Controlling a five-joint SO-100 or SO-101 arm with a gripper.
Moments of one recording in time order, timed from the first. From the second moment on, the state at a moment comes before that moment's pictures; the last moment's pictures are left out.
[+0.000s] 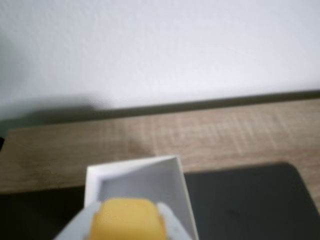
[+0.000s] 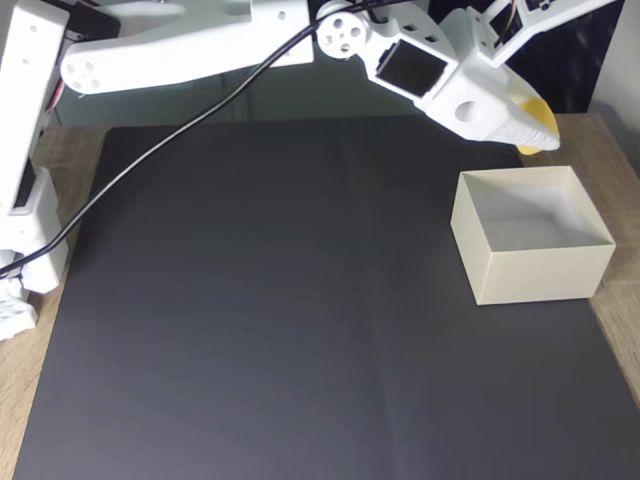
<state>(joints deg) 21.7 60.8 58.5 23.3 177.4</state>
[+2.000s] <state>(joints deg) 18.0 55.0 38.1 51.3 178.2</state>
